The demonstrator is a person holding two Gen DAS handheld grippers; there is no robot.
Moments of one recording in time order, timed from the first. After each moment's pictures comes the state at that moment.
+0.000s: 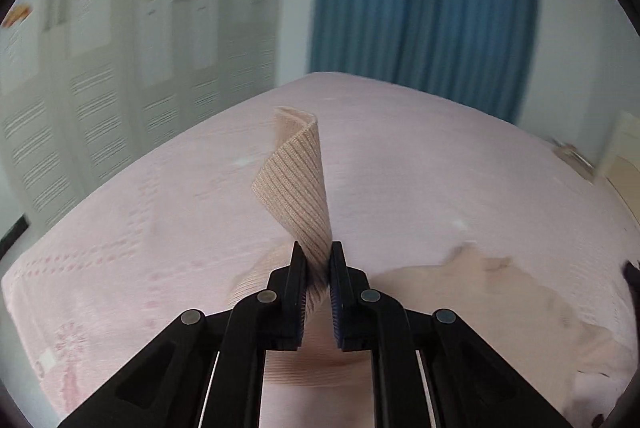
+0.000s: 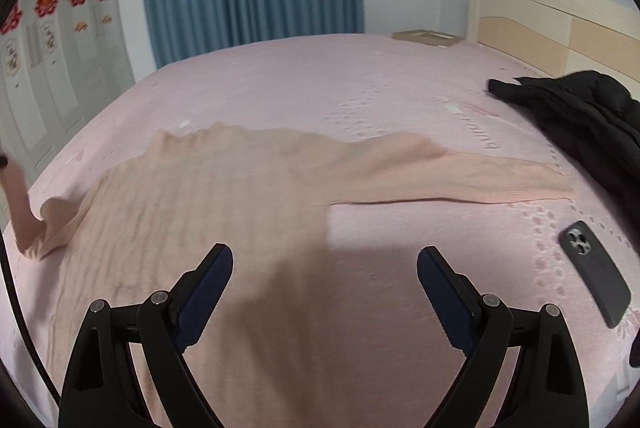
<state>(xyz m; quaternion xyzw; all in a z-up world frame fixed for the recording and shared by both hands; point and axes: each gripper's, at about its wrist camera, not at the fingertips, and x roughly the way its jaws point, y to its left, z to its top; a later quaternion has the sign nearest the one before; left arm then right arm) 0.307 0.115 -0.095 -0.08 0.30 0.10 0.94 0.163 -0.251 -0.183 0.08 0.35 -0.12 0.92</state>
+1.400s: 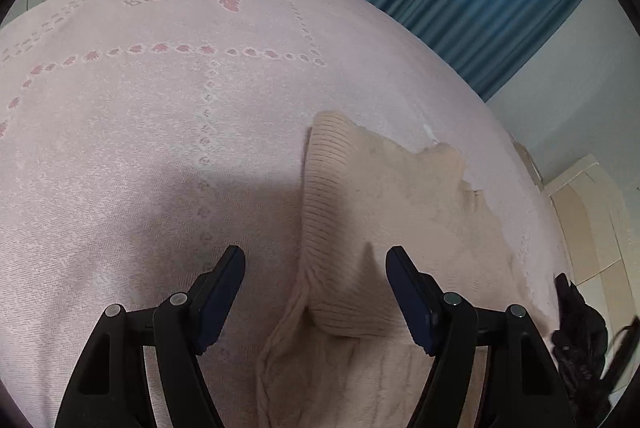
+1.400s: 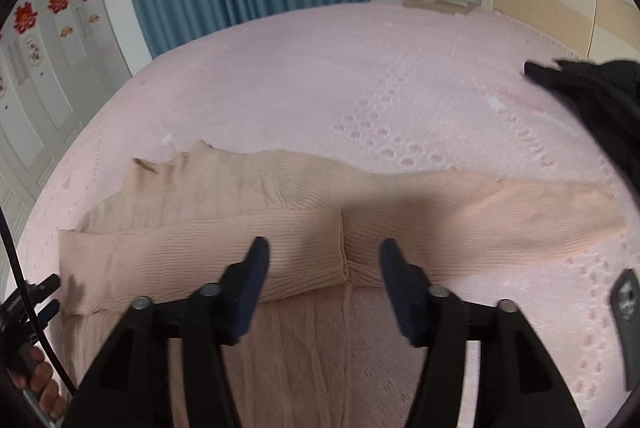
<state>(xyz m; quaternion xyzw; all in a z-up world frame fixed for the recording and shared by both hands) 0.329 0.123 -0.244 -0.28 0.41 0.00 0.87 0.289 -0.275 -0.202 0.12 0.41 -0.09 0.90</state>
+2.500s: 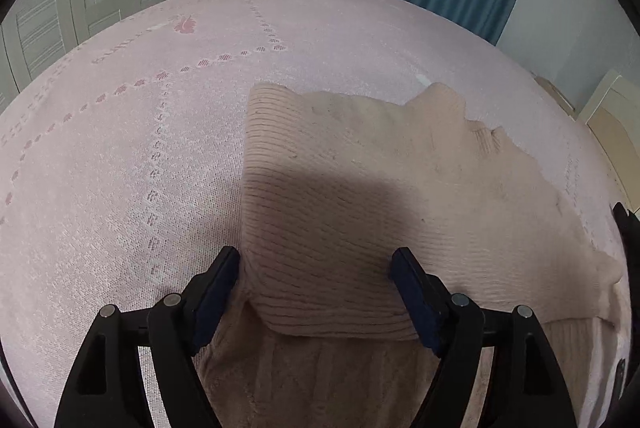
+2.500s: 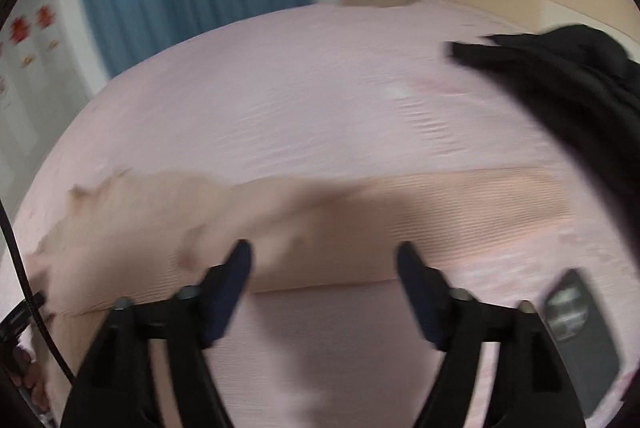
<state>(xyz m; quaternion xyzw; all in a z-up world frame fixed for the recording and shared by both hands) 0.348 0.065 -0.247 -0.13 0.44 0.04 0.89 0.240 -0.406 -0.200 0.14 0.40 -0.19 0.89</state>
